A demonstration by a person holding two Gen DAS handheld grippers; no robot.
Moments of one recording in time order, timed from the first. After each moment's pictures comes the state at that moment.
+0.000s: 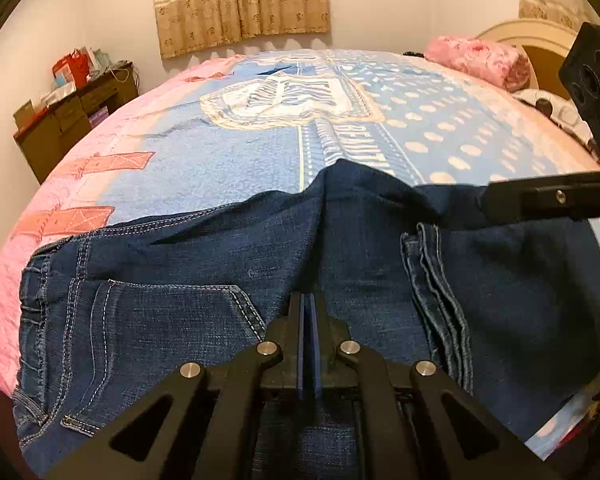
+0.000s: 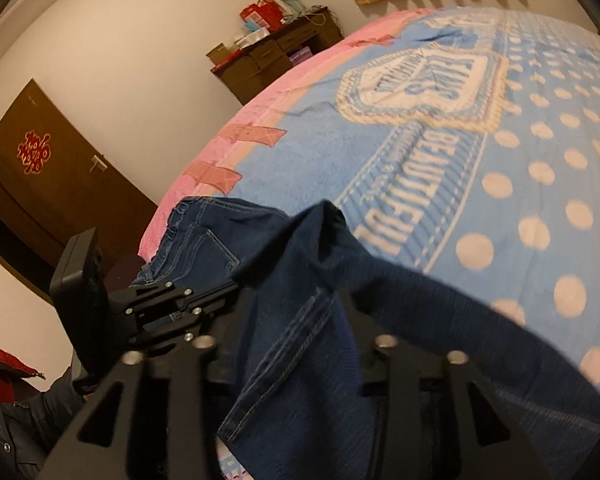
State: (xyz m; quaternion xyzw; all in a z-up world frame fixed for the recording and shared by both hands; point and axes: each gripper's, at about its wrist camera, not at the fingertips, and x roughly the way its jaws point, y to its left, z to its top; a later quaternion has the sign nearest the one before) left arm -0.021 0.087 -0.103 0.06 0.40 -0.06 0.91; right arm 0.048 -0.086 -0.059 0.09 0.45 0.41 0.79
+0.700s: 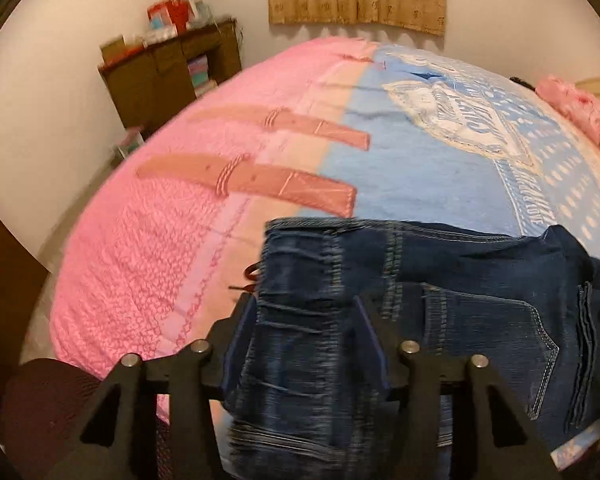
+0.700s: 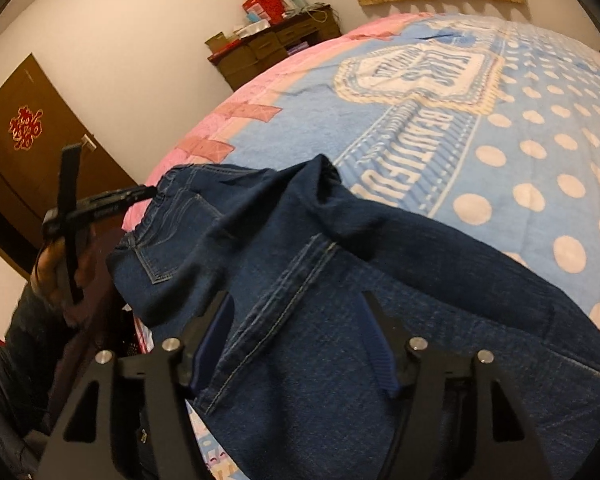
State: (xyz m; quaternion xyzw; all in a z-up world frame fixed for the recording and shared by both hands) left arm -0.015 0.307 -0.072 -0.03 0.44 0.09 0.89; right arm 0.016 -0.076 -0.076 0.03 0.44 0.41 0.80
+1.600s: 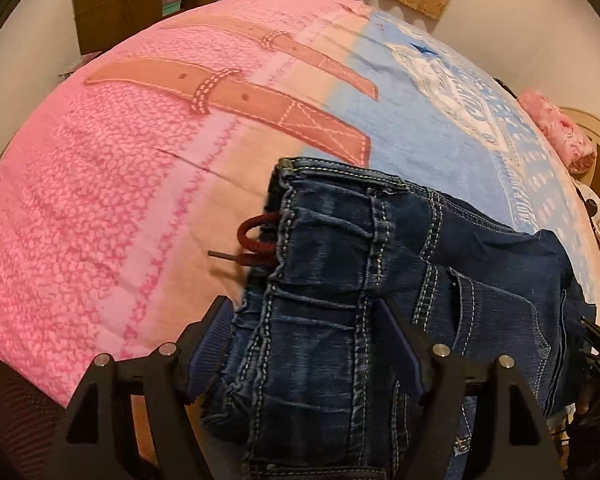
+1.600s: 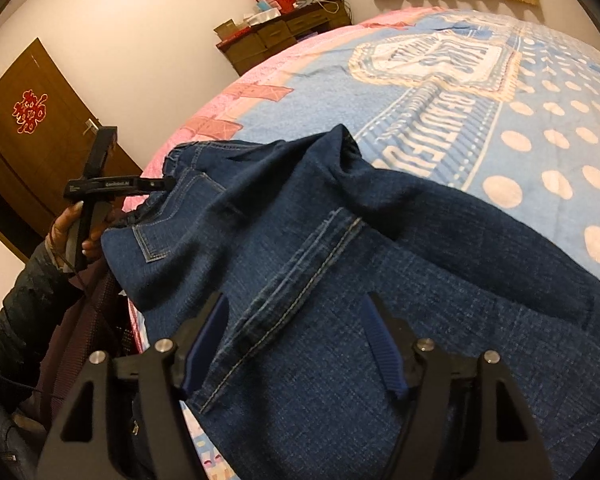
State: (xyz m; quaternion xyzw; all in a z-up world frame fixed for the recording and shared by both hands) left arm 0.007 0.345 -0.123 -0.14 0.51 0.00 0.85; right arm 0.010 -0.066 -0.093 0.03 0.45 0.42 0.79
